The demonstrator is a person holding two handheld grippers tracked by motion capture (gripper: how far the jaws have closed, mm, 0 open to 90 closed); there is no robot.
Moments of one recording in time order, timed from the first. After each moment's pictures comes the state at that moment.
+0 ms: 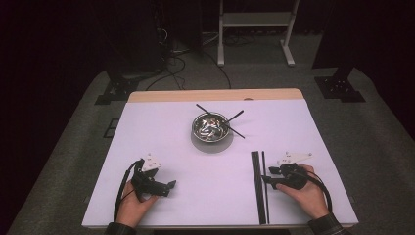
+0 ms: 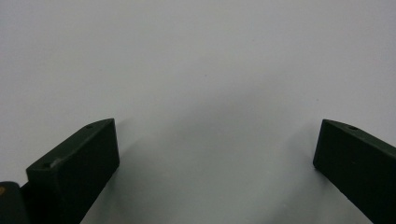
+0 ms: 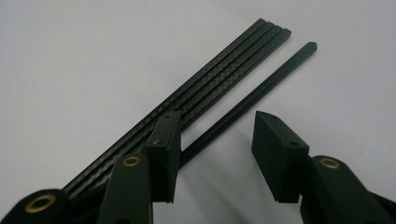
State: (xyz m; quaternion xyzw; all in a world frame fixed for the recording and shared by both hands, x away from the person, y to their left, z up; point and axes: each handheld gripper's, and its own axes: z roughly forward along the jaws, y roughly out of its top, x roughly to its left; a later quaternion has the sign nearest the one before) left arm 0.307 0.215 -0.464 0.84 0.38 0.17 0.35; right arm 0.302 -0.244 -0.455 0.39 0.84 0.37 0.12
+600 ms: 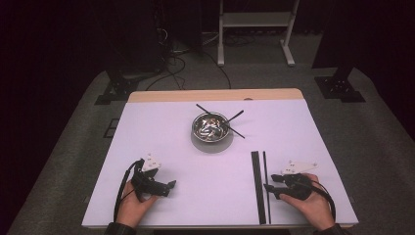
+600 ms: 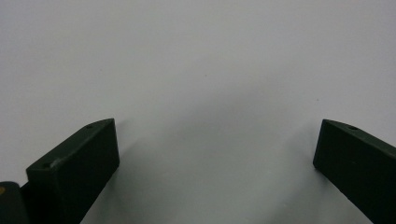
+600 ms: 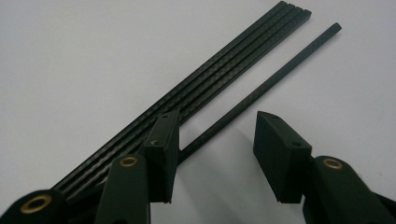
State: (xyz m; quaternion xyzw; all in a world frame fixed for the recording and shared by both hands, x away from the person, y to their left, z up) left arm 0.307 0.215 -0.464 0.84 0.38 0.17 0.35; right arm 0.275 -0.248 -0.456 0.38 0.84 0.37 0.12
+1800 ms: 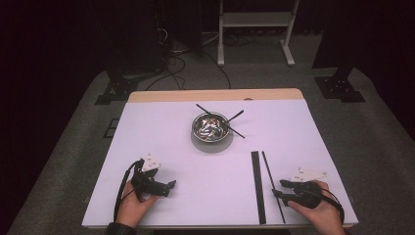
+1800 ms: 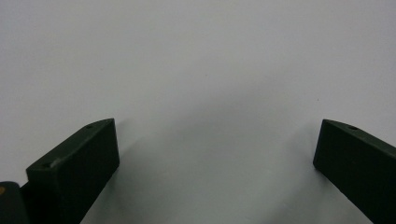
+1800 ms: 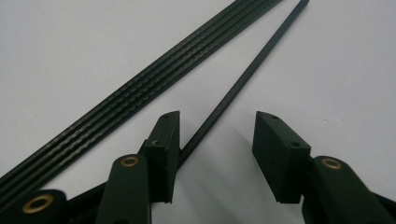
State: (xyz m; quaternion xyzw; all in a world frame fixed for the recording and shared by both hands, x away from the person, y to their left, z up) left arm 0.307 0.215 -0.464 0.84 0.39 0.17 0.35; right arm 0.254 -0.266 -0.456 0.39 0.84 0.36 0.14
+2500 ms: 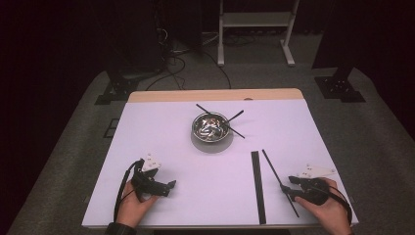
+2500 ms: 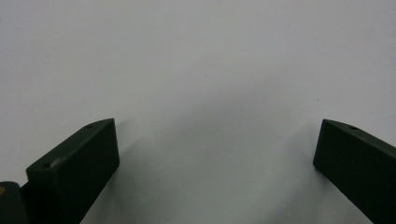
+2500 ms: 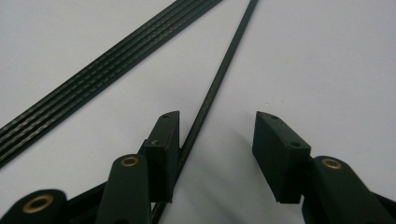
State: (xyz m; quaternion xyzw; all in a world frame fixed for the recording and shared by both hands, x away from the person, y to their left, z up) left arm 0.307 0.215 -0.464 0.84 0.39 0.17 0.35; right arm 0.261 -0.286 -0.456 0.41 0.83 0.34 0.17
